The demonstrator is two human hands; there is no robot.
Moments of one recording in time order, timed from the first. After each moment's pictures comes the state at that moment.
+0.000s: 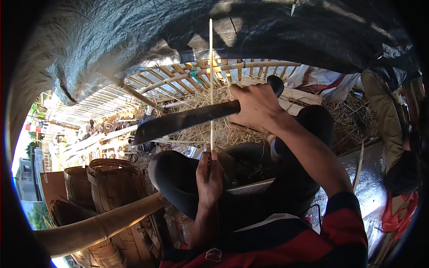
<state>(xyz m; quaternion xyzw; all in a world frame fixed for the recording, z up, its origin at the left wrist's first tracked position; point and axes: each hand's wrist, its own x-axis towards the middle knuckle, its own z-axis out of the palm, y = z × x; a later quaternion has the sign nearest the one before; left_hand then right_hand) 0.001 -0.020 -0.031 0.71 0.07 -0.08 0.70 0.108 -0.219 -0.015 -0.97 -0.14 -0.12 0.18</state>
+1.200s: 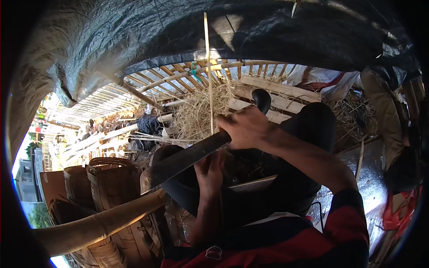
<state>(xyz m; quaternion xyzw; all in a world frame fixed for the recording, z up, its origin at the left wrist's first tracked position) 0.011 -0.028 -0.039 0.67 0.05 -0.04 0.74 0.074 -0.185 -0.023 -0.95 -0.23 -0.09 0.18</state>
